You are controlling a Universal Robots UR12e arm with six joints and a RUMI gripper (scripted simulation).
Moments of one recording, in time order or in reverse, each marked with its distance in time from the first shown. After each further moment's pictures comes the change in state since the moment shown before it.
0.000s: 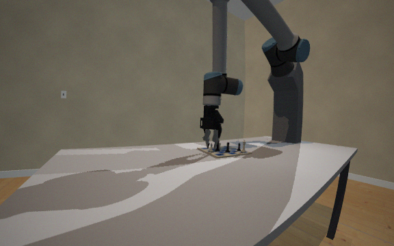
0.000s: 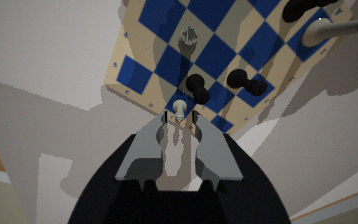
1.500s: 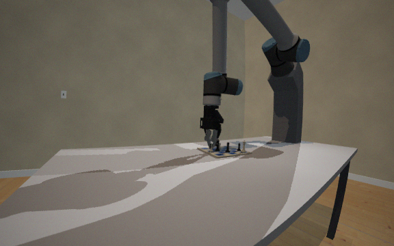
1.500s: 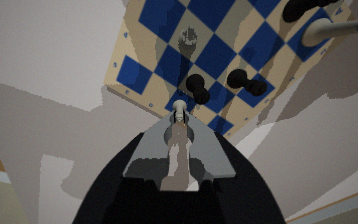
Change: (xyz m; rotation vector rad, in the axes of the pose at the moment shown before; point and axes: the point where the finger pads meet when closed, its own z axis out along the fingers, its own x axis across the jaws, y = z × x) arm 0.000 0.000 0.000 0.000 0.000 0.000
